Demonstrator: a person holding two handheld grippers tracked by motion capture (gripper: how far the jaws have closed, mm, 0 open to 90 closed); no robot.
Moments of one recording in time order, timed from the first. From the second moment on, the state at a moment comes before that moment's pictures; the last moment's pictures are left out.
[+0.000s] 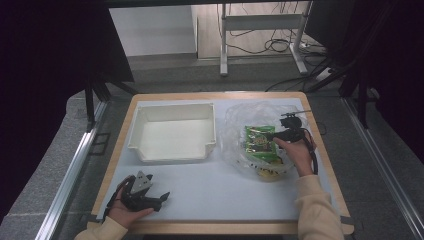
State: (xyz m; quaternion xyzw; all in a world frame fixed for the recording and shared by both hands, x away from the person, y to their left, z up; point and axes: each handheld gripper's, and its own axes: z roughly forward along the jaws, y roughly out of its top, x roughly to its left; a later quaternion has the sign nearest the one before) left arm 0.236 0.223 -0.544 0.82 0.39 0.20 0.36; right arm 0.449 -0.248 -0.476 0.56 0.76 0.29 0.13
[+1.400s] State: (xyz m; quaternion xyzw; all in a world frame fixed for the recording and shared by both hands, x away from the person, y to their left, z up) left arm 0.235 0.224 -0.542 0.83 0.38 0.20 0.36; right arm 0.452 -0.240 -0.492 0.60 0.76 0.24 0.12
